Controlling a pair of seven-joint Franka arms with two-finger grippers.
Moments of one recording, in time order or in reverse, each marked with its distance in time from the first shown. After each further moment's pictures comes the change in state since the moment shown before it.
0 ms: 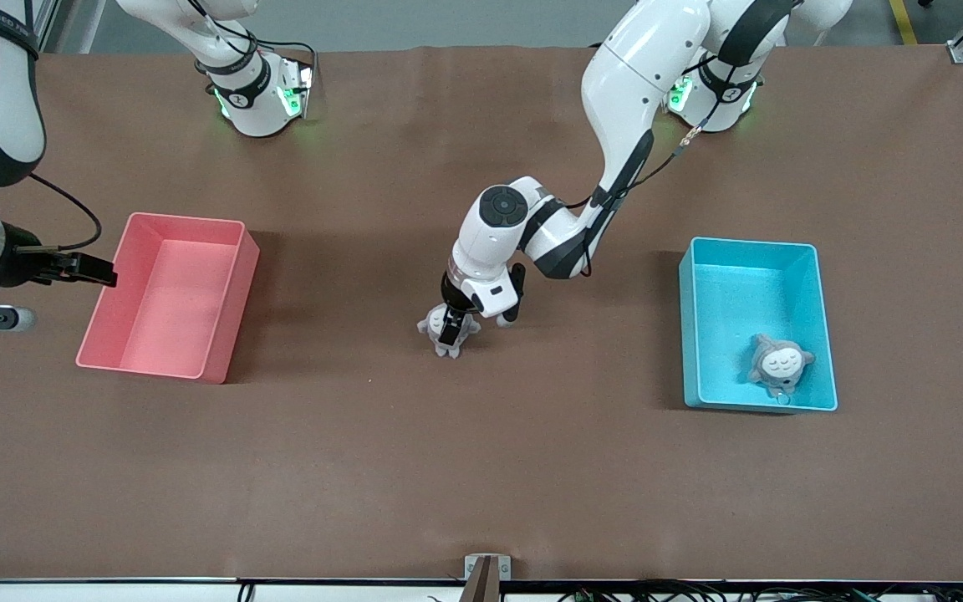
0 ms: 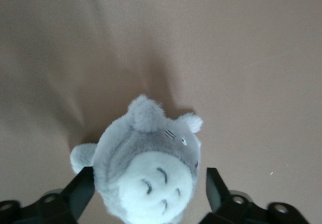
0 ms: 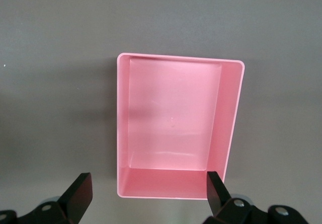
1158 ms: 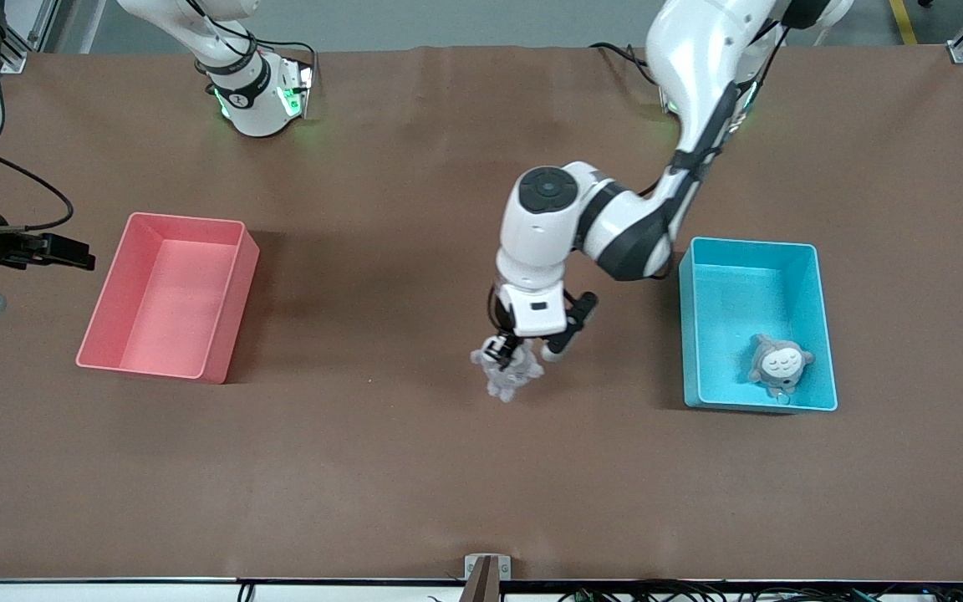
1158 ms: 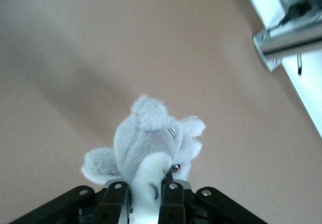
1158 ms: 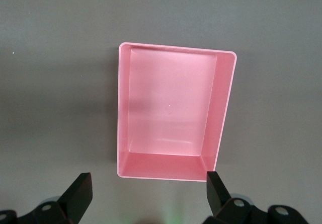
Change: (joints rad) left arm 0.190 -0.260 0.021 0.044 0.222 -0.386 0.534; right arm -0.019 -0.007 0.016 0.092 0.001 -0.129 -0.021
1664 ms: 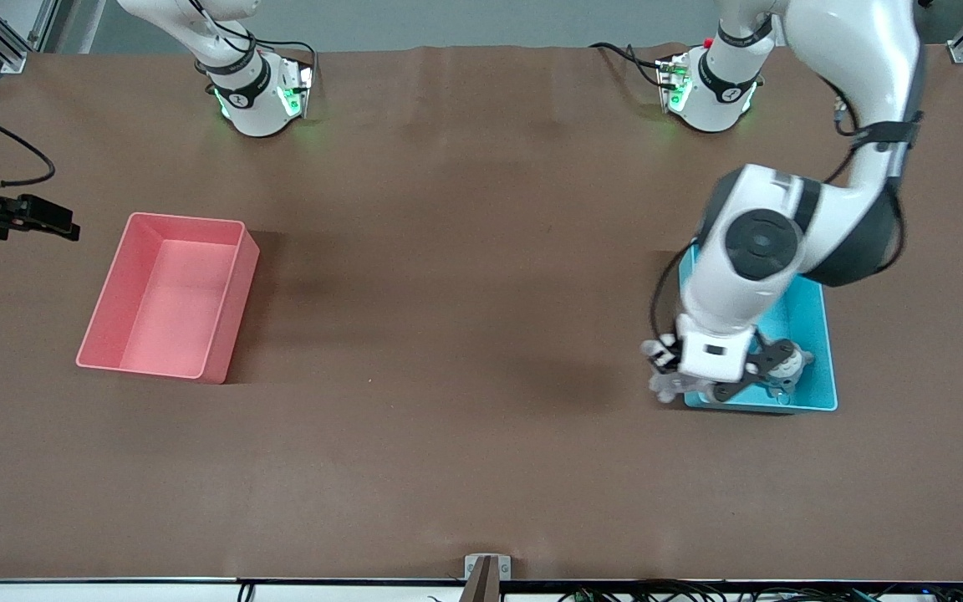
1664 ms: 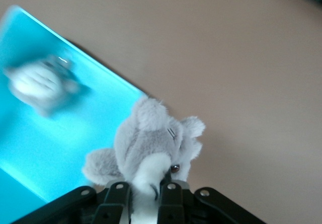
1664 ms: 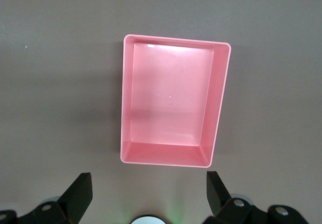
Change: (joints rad) left arm 0.372 -0.168 -0.041 -0.139 -0.023 -0.304 0.762; right arm 0.000 -0.120 0.002 -0.044 0.000 -0.038 0.000
